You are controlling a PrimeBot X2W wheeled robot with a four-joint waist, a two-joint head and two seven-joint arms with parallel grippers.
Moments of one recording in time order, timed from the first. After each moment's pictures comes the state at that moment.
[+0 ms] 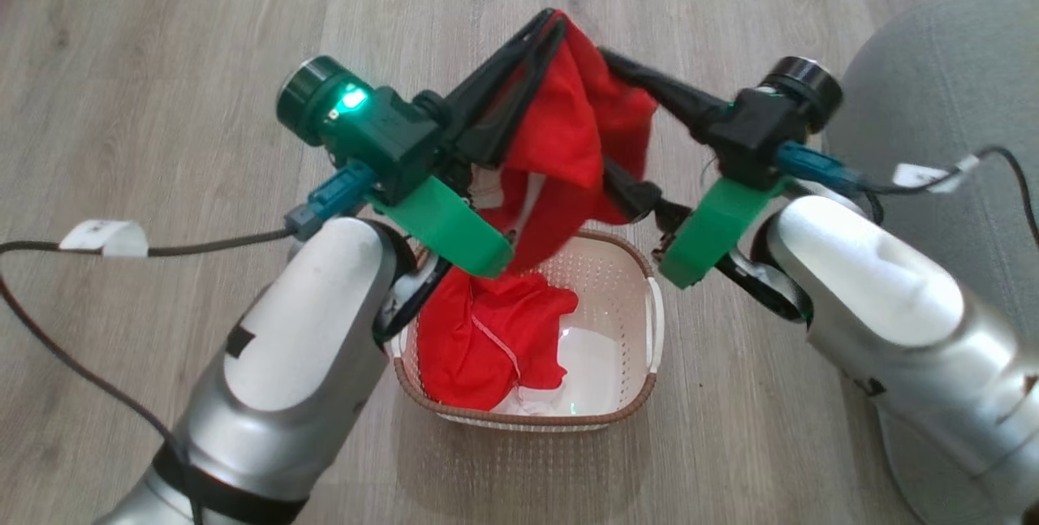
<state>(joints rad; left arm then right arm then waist) -0.67 0.10 -0.56 0.19 -0.32 -0.13 -0.26 -0.82 -0.36 0.87 0.33 0.52 0.13 -0.26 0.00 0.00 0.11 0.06</state>
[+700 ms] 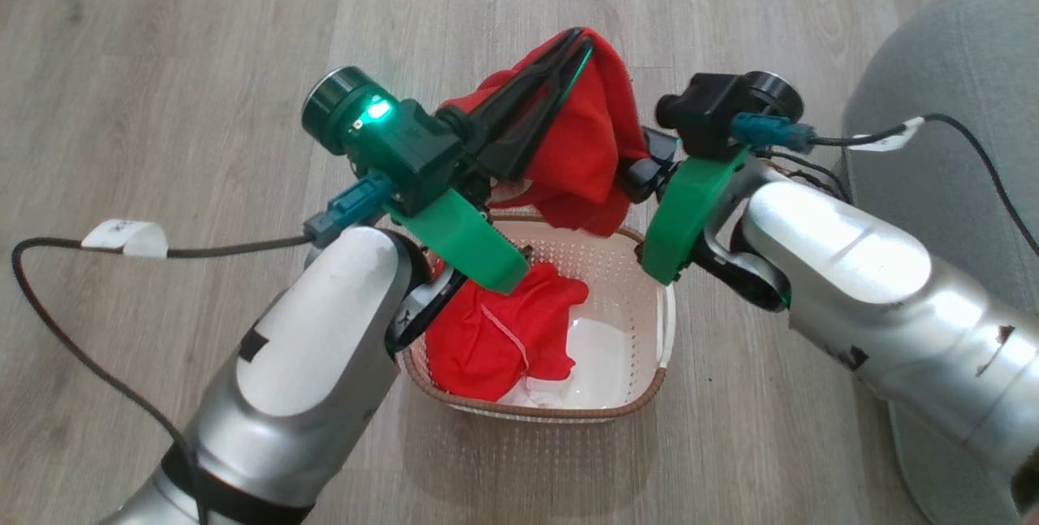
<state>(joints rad) -0.67 0.10 -0.61 0.18 -0.35 -0.13 -0.26 -0.99 -0.34 1.16 0.52 0.81 0.13 -0.26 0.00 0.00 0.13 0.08</state>
